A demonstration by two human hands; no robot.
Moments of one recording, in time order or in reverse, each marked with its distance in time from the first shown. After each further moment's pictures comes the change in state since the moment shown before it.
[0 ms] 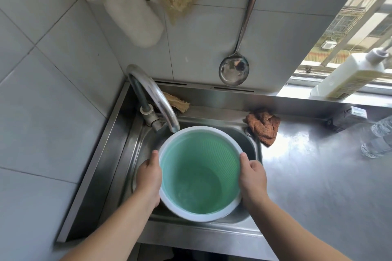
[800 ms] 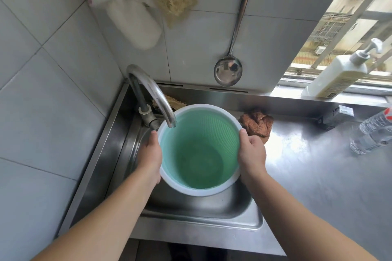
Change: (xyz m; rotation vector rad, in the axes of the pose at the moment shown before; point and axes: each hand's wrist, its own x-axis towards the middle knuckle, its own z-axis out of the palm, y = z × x) left_hand -0.007 0.042 0.012 -0.036 -0.020 0.020; right_hand 0.005 -0.054 -0.008 0.095 0.070 -0.128
